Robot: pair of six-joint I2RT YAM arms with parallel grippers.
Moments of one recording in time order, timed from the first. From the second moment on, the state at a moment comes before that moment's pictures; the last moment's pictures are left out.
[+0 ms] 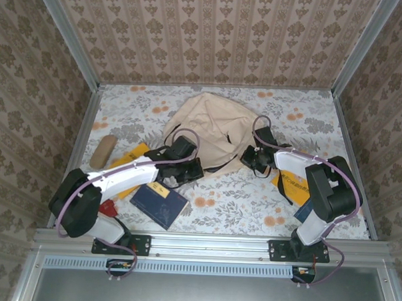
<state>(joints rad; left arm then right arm) -0.79 1.43 0.87 -0.44 0.22 -1.01 0.32 1.67 0.88 -0.28 -0.15 0.87</state>
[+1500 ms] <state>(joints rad) -0.90 1.59 1.04 -0.35 0.40 -0.66 0.50 1.34 0.64 -0.12 -0.19 1.47</state>
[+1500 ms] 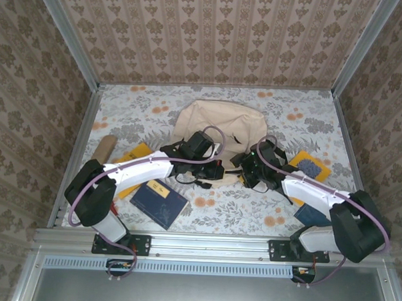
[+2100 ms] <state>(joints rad) -0.77 1.53 1.05 -0.56 0.28 -0.55 0.48 1.42 0.73 -0.21 0.00 1.35</state>
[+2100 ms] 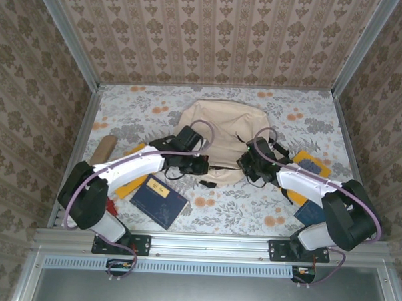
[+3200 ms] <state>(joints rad) -0.84 1.48 1.00 -0.45 0.36 -0.48 0.58 1.27 0.69 -0.29 -0.01 1.53</state>
